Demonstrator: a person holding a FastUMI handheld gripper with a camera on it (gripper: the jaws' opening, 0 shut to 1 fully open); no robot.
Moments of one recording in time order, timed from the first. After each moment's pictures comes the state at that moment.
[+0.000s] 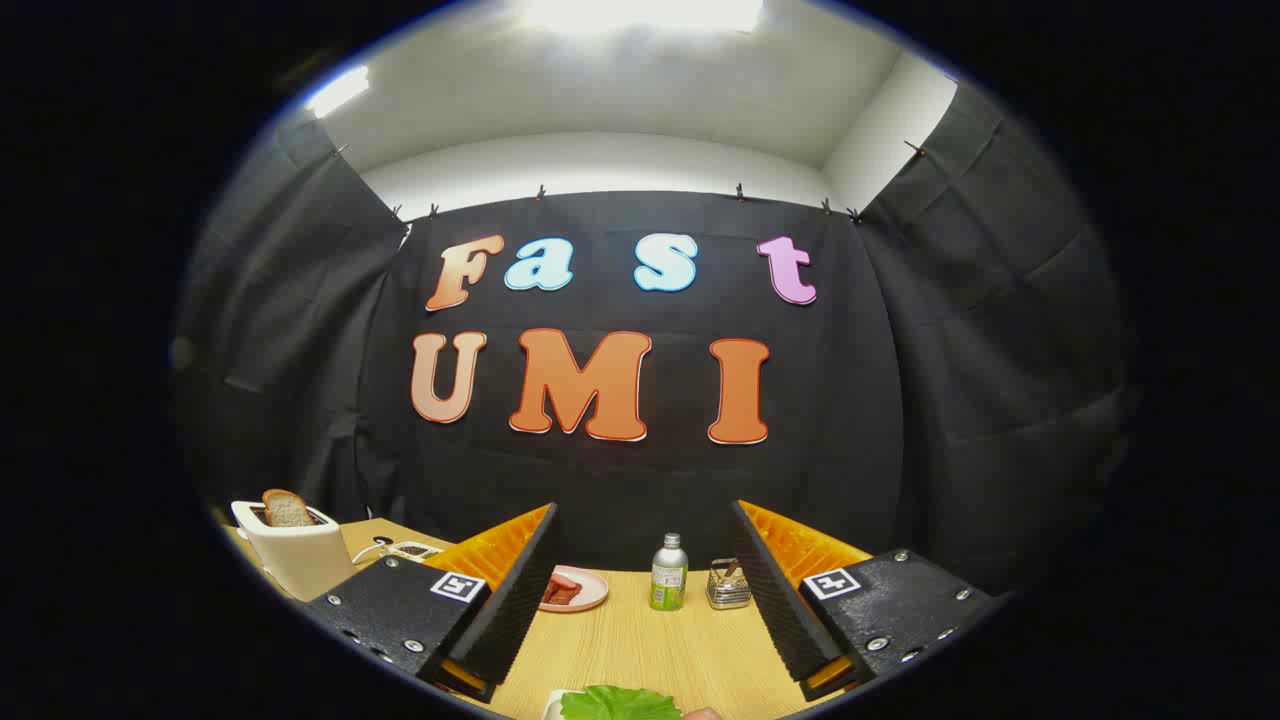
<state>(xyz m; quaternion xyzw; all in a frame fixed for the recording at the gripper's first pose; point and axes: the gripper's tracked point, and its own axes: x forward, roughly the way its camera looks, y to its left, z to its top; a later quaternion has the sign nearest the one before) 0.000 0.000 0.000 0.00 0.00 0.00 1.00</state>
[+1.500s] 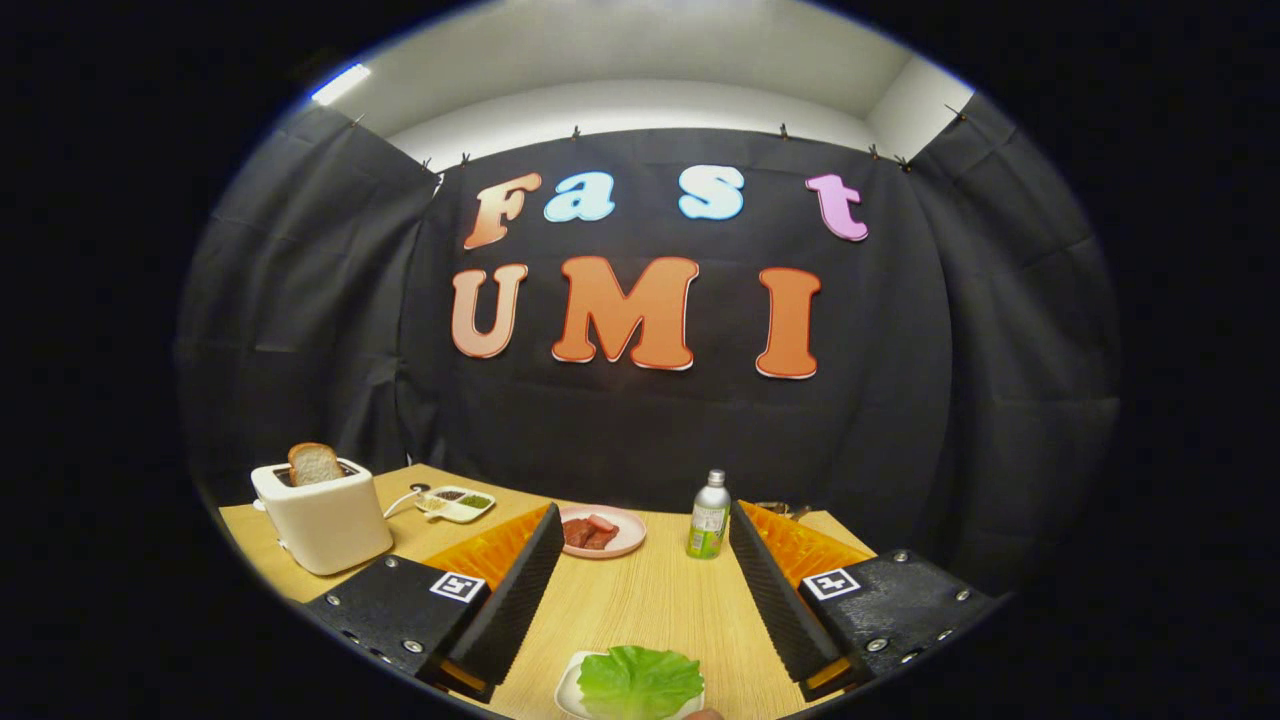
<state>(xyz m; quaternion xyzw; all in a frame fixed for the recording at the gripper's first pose) -0.005 0.030 -0.069 -0.01 0.13 0.07 0.99</state>
